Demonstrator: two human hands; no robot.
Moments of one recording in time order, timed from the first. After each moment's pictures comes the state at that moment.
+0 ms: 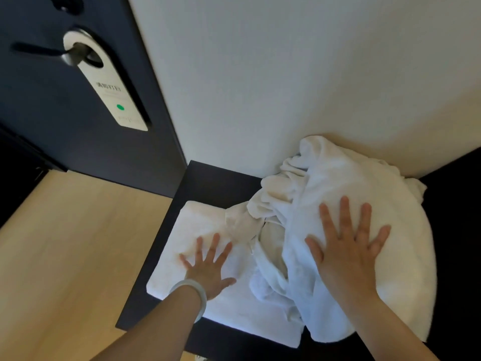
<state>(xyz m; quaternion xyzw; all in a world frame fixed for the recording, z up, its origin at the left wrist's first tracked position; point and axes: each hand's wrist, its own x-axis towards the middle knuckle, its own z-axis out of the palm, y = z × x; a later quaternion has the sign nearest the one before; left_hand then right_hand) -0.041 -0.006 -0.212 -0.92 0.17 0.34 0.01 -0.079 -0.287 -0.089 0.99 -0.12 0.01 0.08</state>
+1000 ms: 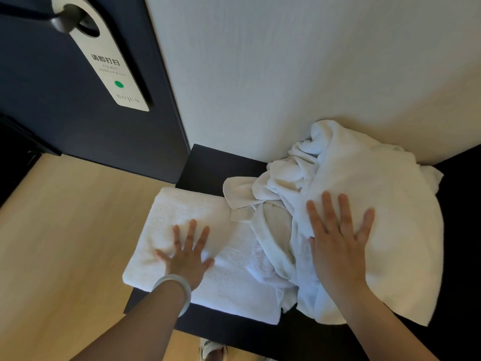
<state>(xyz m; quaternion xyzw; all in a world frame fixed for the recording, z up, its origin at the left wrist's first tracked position) -0.039 0.046 -0.212 -0.93 0.08 0.35 0.02 -0.076 -0.253 -0.098 0.99 -0.04 0.00 0.13</state>
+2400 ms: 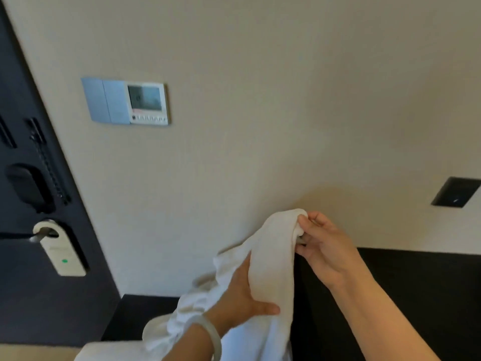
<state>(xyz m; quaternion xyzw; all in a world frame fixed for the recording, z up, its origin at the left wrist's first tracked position) -0.048 -0.263 0.123 -0.75 0.26 0.26 -0.55 -0.117 -0.419 0.266 0.49 -0.15 0.15 -0.84</state>
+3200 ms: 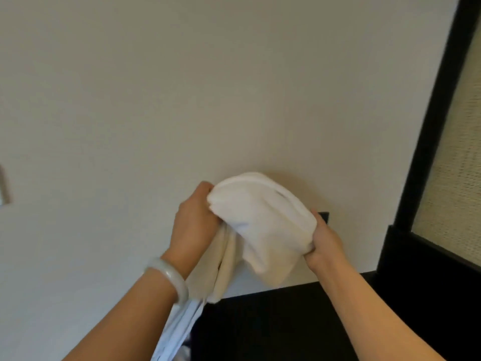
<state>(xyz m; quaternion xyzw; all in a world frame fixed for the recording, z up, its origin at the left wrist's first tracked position) -0.088 -0.475 0.381 -0.77 0.34 -0.16 -0.51 -0.203 -0.685 0.342 0.38 -0.28 0.38 -0.79</state>
